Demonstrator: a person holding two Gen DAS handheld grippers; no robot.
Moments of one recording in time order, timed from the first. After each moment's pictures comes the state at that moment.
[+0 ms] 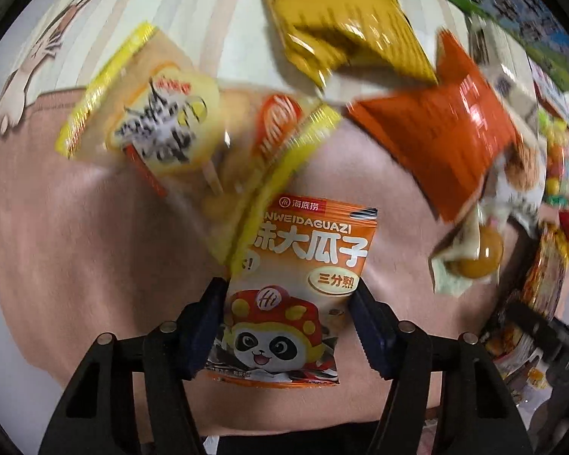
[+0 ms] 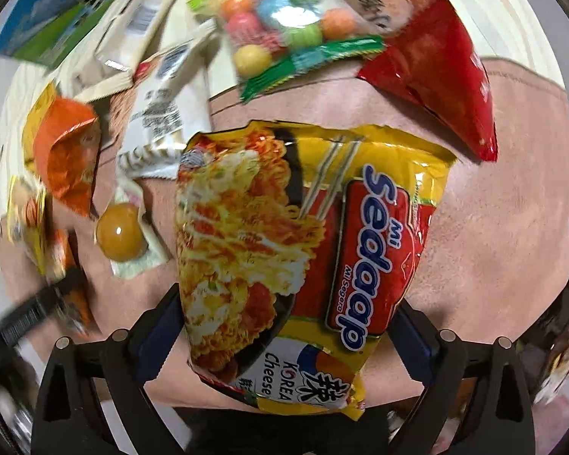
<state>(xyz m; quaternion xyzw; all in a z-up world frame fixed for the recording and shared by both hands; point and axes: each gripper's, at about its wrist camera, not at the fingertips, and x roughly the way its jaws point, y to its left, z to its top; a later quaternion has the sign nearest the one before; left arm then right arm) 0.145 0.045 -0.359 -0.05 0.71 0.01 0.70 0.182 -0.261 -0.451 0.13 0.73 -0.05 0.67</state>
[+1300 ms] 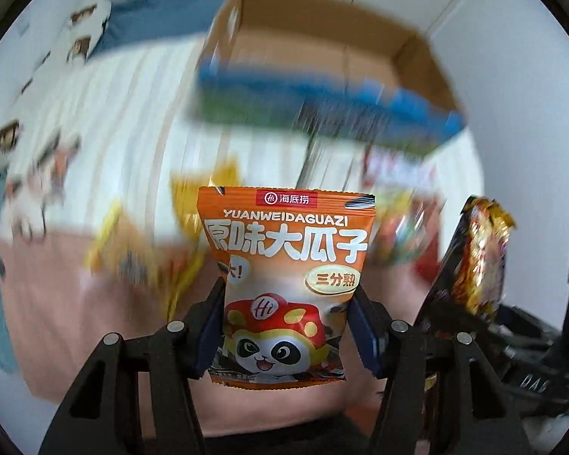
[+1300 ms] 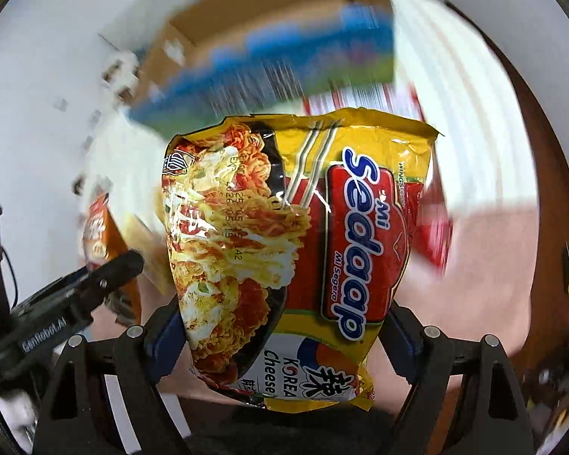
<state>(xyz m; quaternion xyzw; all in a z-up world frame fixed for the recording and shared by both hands) 0.207 0.026 -0.232 -0.10 0.60 -0.09 0.79 0.227 -0.250 -0.321 0.14 0.63 0.06 0.76</state>
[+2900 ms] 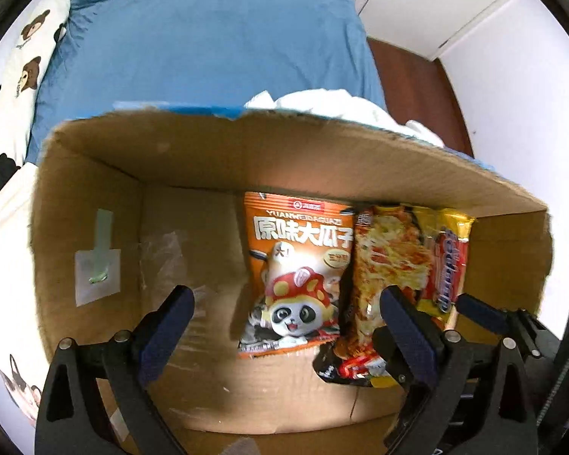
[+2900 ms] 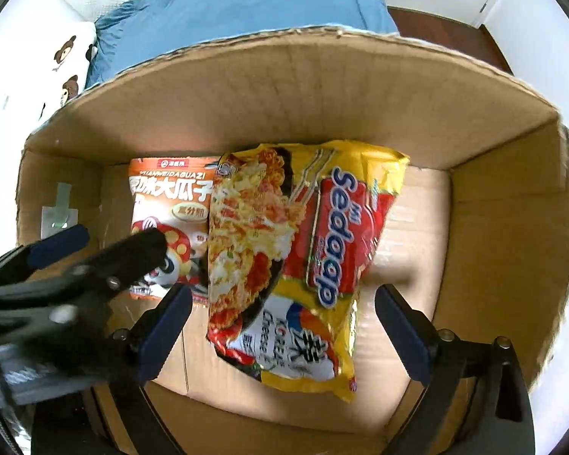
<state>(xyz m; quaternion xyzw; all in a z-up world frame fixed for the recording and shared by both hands) 0.562 -0.016 -0.311 -0.09 0.67 -0.06 0.73 0.615 -0.220 -0.424 0.04 0.71 0.04 0.70</state>
